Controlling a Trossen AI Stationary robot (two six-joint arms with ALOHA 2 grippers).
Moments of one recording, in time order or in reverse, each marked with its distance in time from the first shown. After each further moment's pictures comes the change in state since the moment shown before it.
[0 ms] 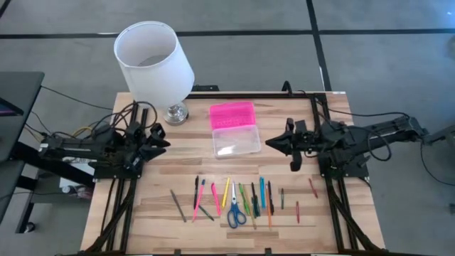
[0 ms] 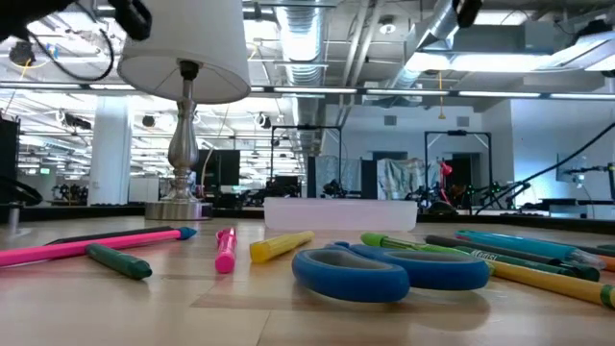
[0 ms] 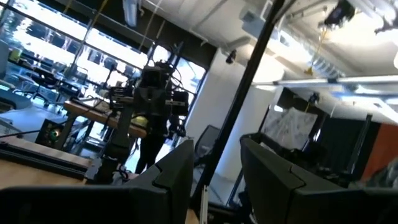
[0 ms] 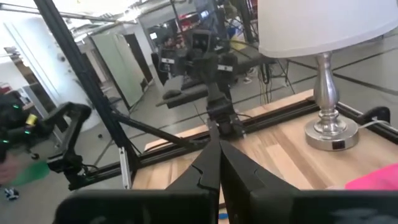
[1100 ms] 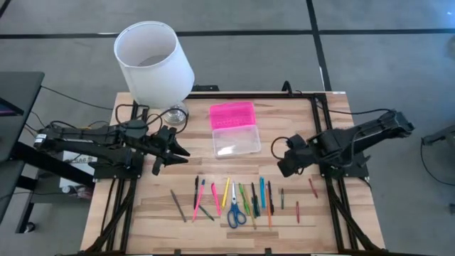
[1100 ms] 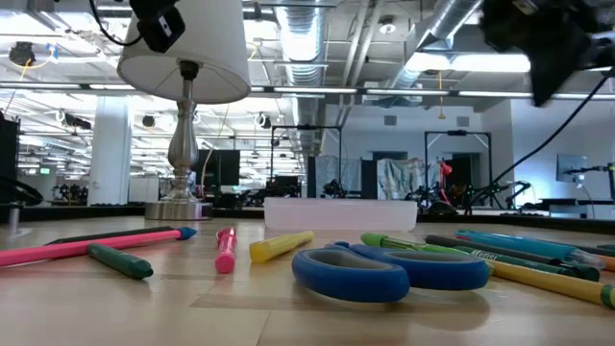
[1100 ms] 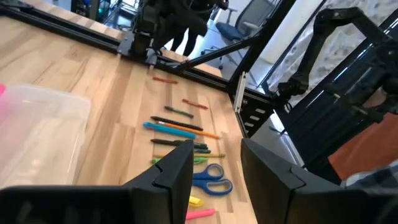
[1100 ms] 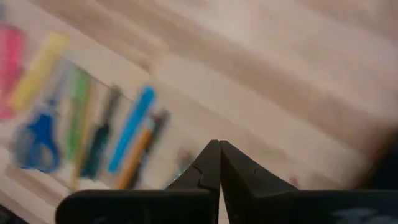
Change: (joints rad) left arm 0.000 0.367 0.375 -0.615 0.067 0.066; right arm 0.114 0.334 0.308 -1.298 -0.075 1.018
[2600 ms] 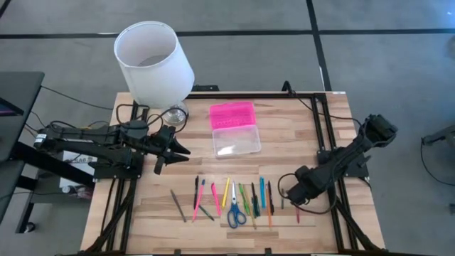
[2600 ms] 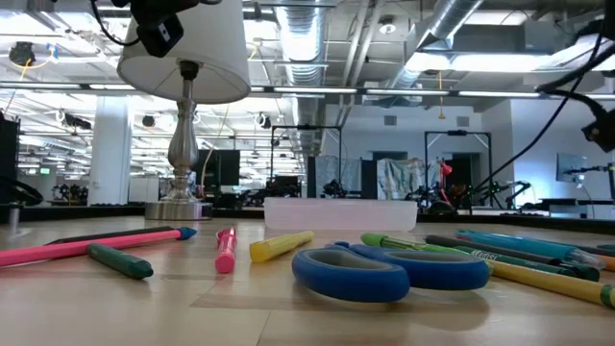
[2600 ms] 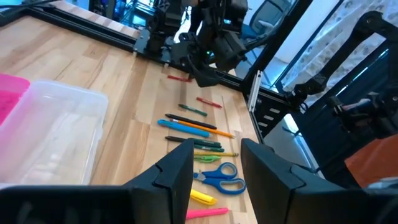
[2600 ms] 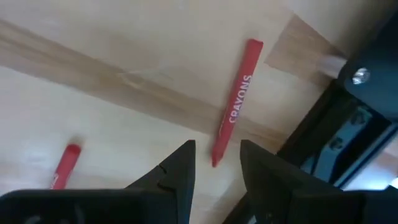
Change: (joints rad) left arm 0.000 0.000 0.000 -0.029 -0.055 0.007; right arm 0.333 0.287 -0.291 0.163 -0.344 0.331
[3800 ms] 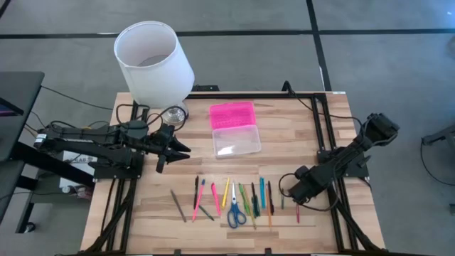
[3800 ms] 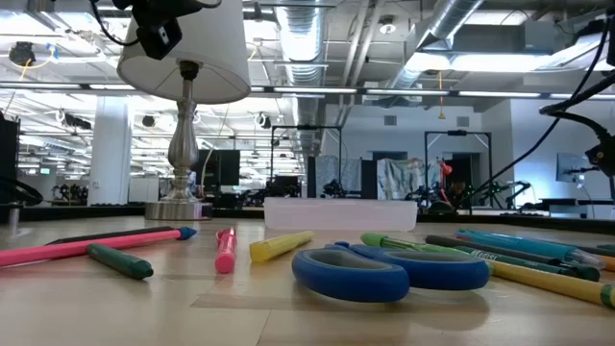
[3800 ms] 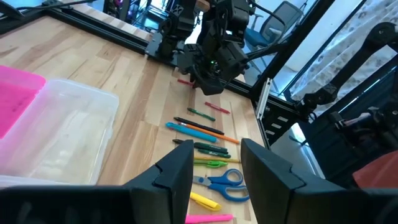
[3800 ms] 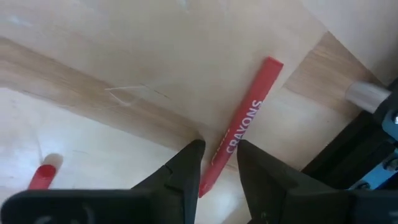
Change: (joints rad) left arm 0.000 0.000 -0.001 0.002 -0.051 -0.037; right arm -0.004 -0.031 -0.122 0.172 0.007 -0.066
